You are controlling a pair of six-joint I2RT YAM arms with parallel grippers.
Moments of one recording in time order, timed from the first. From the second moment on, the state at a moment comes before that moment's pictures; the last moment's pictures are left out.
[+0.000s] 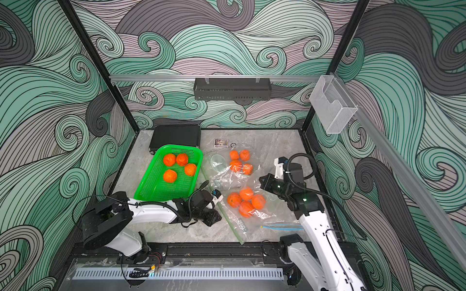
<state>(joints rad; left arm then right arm) -1.00 1.55 0.61 0.01 0.21 -0.49 0.19 0.80 0.81 -0.70 -0.37 0.58</state>
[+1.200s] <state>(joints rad) -1.00 1.56 0.61 0.04 0.21 -0.49 0.25 1.25 0.73 -0.71 -0.01 0.48</state>
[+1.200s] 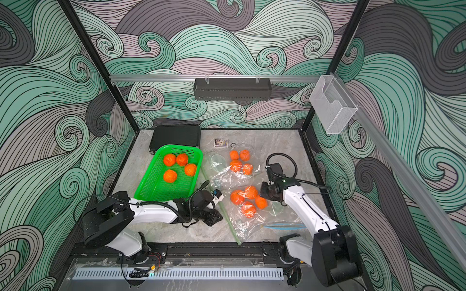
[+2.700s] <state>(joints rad) -1.03 1.58 0.66 0.13 0.23 -0.44 0.27 1.39 0.62 -0.48 -0.11 0.52</state>
